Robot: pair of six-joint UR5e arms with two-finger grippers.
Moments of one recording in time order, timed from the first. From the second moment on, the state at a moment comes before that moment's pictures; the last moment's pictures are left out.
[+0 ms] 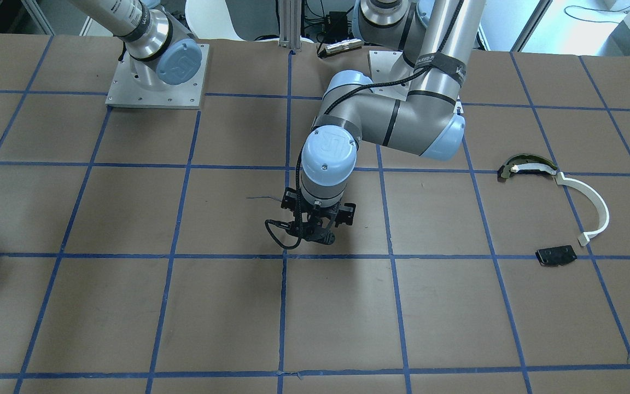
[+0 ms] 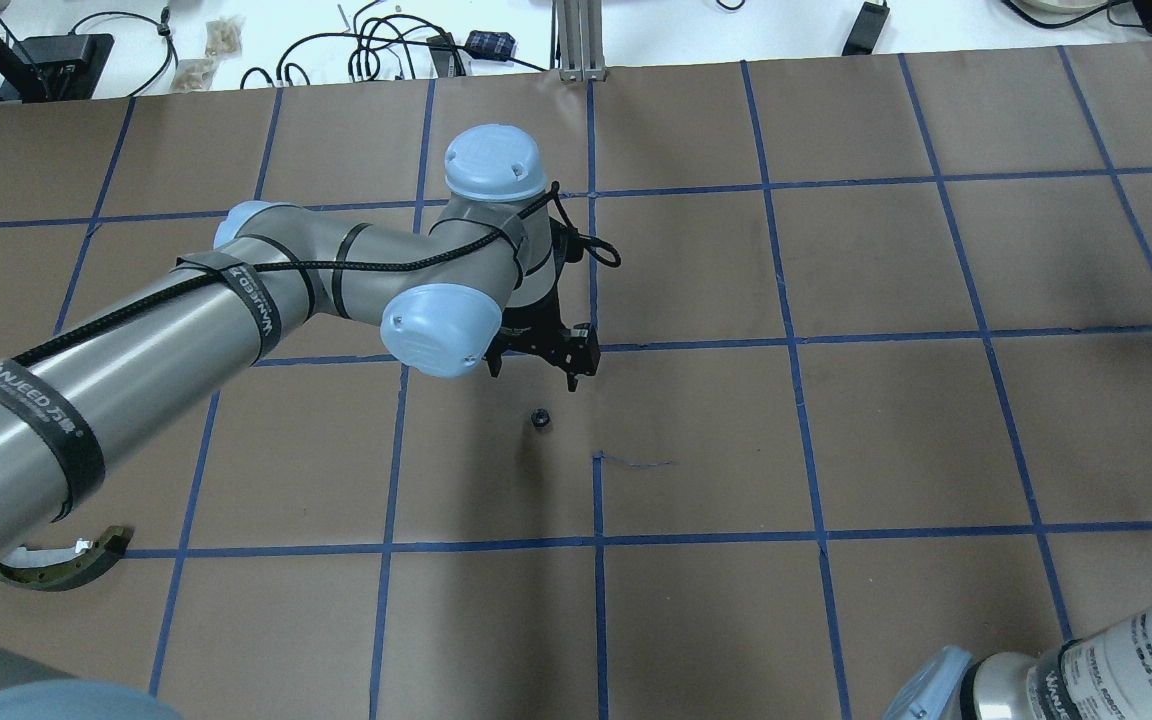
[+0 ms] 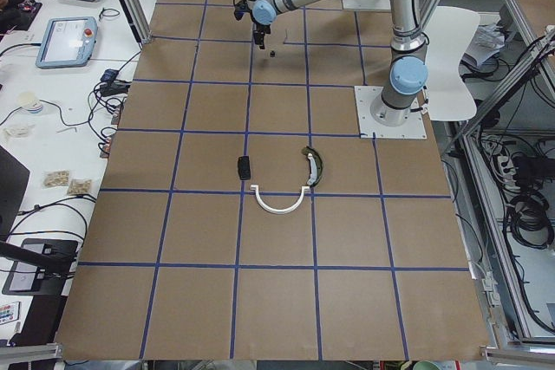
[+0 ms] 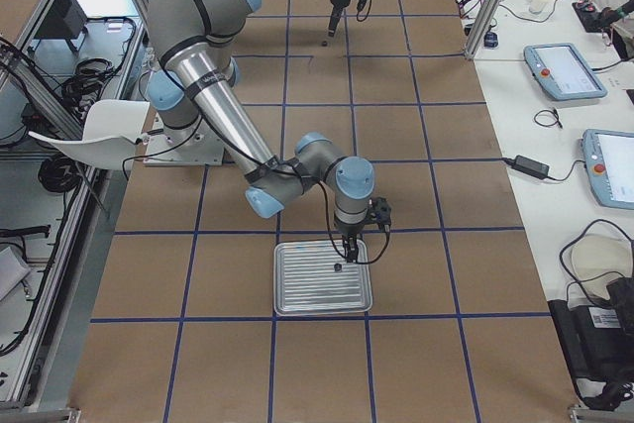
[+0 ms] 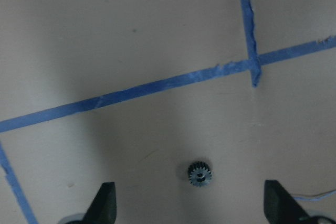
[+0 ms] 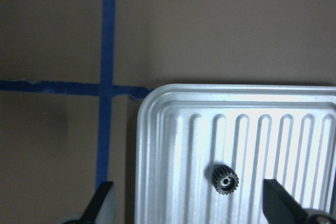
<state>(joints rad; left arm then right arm) -1.89 -2.00 -1.74 -1.14 1.53 -0.05 0.68 -1.06 1.69 -2.31 -1.63 -0.99</state>
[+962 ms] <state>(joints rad) -1.89 -2.05 -1.78 -1.12 1.54 -0.05 0.65 -1.00 1.69 -2.33 -1.63 -1.10</state>
